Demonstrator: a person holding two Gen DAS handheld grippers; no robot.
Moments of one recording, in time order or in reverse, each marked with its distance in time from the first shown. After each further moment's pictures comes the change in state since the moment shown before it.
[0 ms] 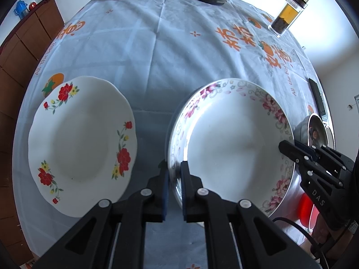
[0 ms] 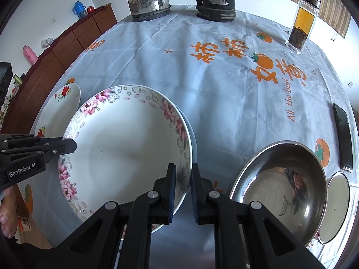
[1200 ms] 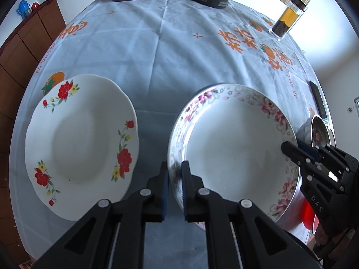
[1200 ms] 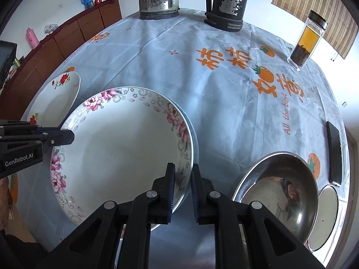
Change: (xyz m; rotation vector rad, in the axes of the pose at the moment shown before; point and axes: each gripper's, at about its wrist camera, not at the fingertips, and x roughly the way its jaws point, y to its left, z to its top) left arm 0.007 0.002 -0.005 -0.012 -0.036 -0.002; right arm 0.001 0.017 -0.001 -0.099 -0.027 -0.081
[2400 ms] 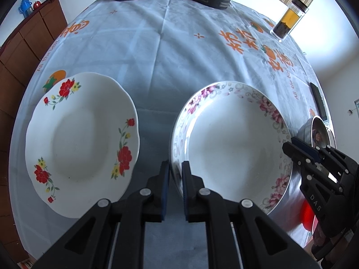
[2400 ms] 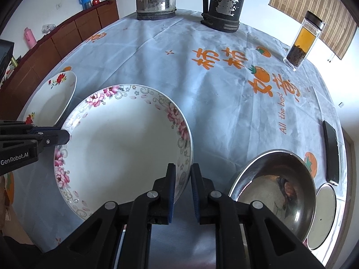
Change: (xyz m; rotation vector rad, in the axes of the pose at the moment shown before) left arm 0.000 0.002 -0.001 -0.011 -0.004 0.000; right arm -0.001 -0.003 0.000 0.010 -0.006 -0.020
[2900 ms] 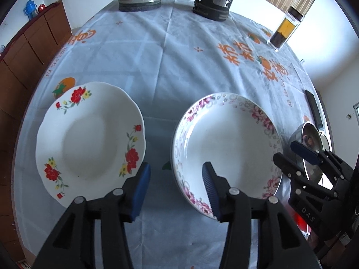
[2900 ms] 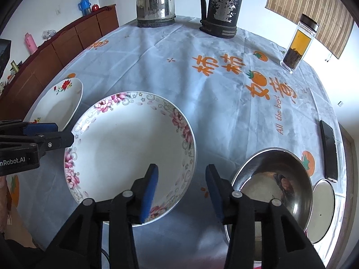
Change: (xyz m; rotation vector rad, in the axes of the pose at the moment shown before) left arm -0.026 0.001 -0.007 -0.013 -0.066 0.002; right arm -0.016 0.005 -0.003 0.015 -0.042 0.002
